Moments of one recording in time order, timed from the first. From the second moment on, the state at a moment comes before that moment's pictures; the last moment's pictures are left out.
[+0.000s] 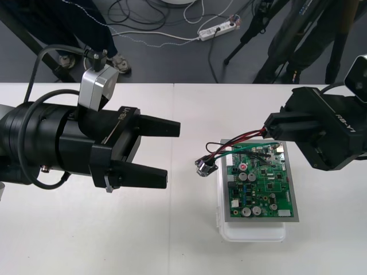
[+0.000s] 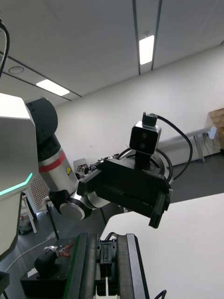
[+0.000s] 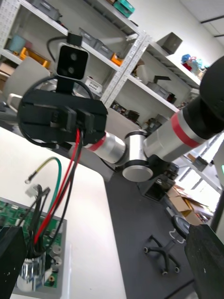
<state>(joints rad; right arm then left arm) -0.28 -0.54 -0.06 -1.74 0.74 -1.57 -0.41 -0.25 0.48 -0.03 -2.07 -1.12 -1.38 0.87</state>
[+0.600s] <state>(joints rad) -0.28 -0.45 -0.08 -1.76 0.98 -1.53 -0.41 -0.25 0.55 -0.03 -2.07 -1.14 -1.29 0.81</state>
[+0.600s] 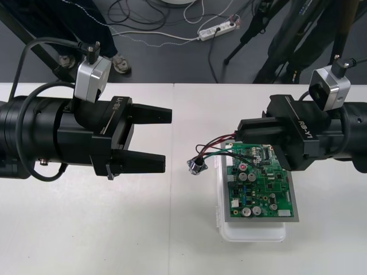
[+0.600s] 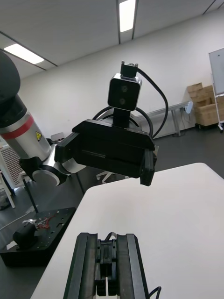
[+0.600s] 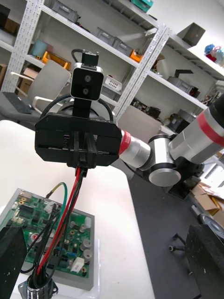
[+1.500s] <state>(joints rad) -0.20 -0.40 -0.08 -1.96 1.07 -1.35 -0.41 -0.25 0.68 -0.20 -2.02 -1.08 -1.05 0.50</state>
